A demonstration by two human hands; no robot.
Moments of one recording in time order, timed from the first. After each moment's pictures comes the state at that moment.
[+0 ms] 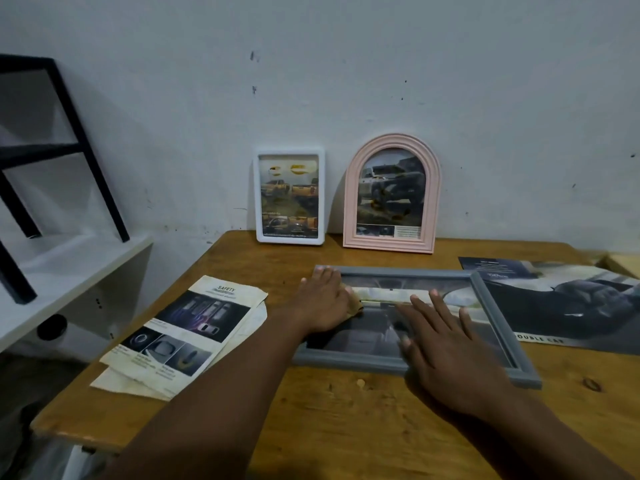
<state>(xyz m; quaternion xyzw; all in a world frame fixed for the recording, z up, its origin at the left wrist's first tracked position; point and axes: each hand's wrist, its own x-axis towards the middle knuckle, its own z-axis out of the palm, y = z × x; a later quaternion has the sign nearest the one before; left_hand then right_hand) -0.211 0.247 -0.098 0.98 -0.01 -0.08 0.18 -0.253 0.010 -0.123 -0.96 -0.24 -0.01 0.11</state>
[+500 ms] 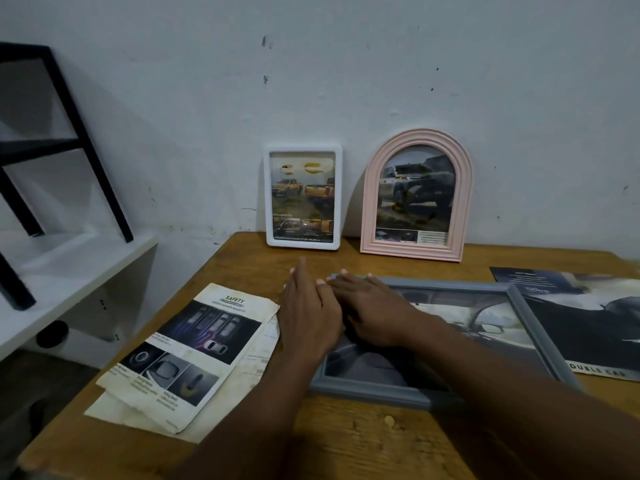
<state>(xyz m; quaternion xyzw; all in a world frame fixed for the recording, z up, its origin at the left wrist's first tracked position) -0.213 0.263 -0.127 0.87 0.17 0.21 0.42 -0.156 0.137 -0.108 -0.89 -0.44 0.00 0.11</state>
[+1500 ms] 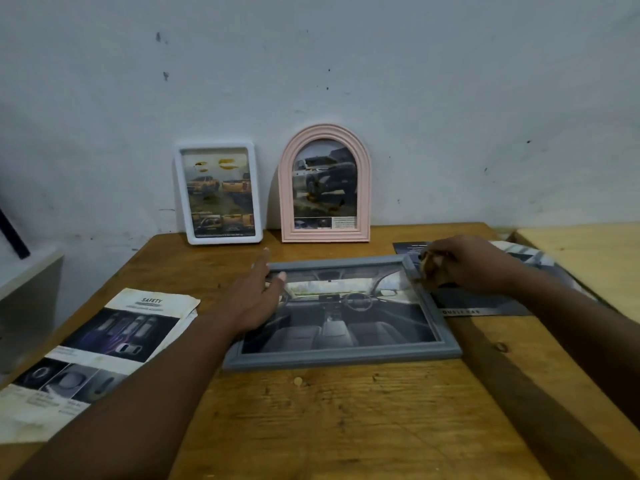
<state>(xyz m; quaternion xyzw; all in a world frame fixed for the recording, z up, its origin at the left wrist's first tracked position) -0.211 0.252 -0.109 0.95 0.02 0.01 0.31 -0.175 -0.108 -0.050 -0.97 -0.18 -0.04 0.16</state>
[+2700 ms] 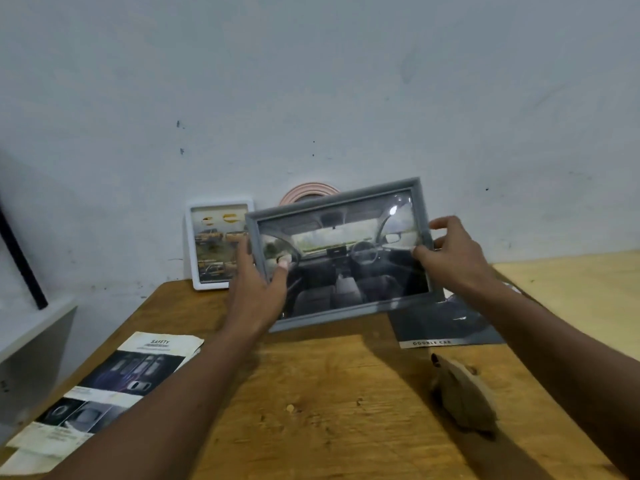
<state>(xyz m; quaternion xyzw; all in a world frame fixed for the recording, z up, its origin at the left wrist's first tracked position) -0.229 0.199 -0.030 0.83 0.03 0.27 0.49 -0.211 -0.094 0.008 -0.86 -0.01 -0.20 0.46</state>
